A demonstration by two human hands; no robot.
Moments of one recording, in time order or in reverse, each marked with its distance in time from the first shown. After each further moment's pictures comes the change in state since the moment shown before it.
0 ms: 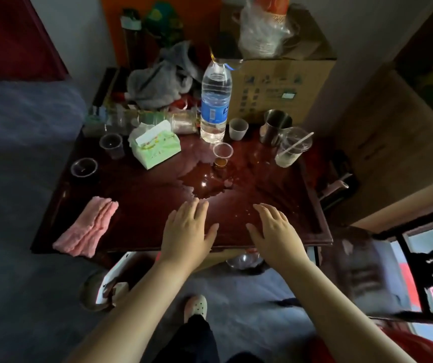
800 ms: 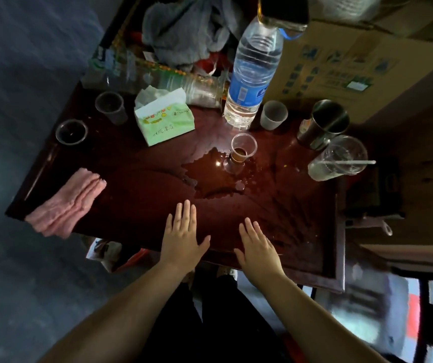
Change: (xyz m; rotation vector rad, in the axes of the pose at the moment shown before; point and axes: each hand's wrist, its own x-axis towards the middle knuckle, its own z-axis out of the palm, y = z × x) left_hand 0.055 -0.014 0.134 0.036 -0.241 -0.364; right_hand 0.093 0.064 0.091 -0.231 -0.535 -0.175
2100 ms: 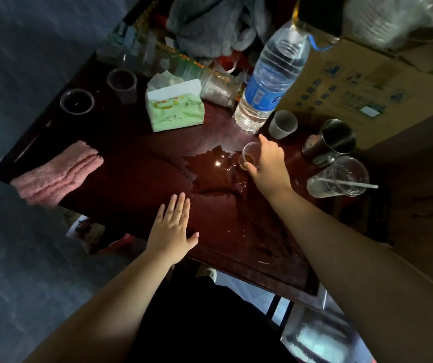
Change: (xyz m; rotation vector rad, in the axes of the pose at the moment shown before) left_hand 0.003 -0.001 -0.002 -0.003 -0.094 0.006; right_hand 0.129 0.011 -0.133 0.148 0.501 -0.161
